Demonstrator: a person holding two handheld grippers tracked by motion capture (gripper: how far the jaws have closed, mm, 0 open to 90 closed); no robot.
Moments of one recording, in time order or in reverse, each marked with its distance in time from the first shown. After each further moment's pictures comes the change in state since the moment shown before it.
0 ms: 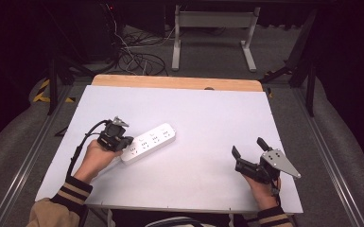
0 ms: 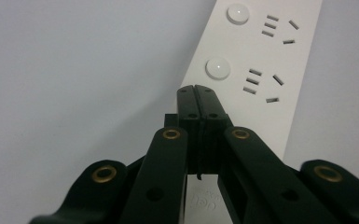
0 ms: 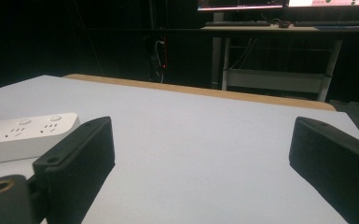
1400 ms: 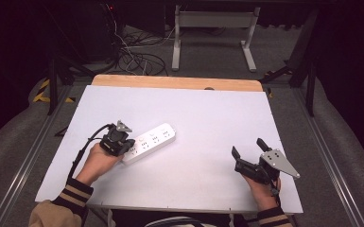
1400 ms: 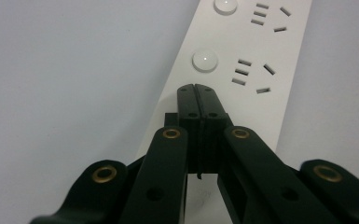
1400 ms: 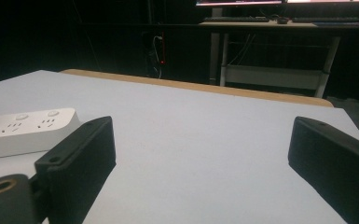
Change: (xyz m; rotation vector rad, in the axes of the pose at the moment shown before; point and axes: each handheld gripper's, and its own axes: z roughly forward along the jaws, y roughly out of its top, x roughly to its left) left arm -0.014 -0.006 0.002 -0.014 0.049 0.055; right arm 0.001 0.000 0.000 0.018 -0.009 -0.009
